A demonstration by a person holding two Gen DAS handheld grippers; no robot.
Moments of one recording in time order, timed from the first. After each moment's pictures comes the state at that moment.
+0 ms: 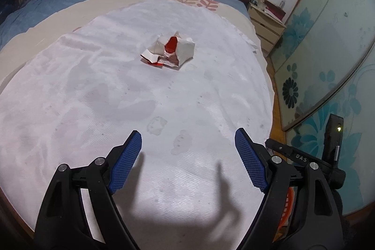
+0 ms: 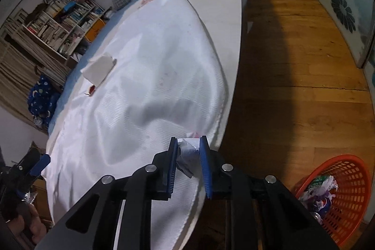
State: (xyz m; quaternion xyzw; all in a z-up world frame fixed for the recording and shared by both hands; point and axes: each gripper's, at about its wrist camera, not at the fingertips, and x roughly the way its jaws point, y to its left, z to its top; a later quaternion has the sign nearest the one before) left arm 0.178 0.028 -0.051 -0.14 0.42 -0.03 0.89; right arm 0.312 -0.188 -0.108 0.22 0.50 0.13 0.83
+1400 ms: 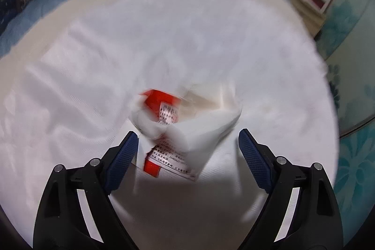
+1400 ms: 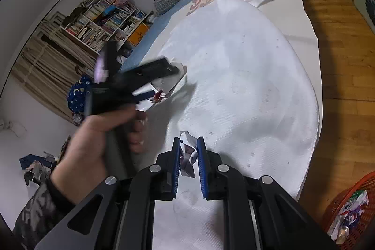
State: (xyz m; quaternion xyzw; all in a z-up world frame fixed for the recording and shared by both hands) left arm 0.385 0.035 -0.112 -0.11 0.50 0.06 0.86; right arm 0.315 -0.134 -0.063 0.26 0.44 0.26 0.82
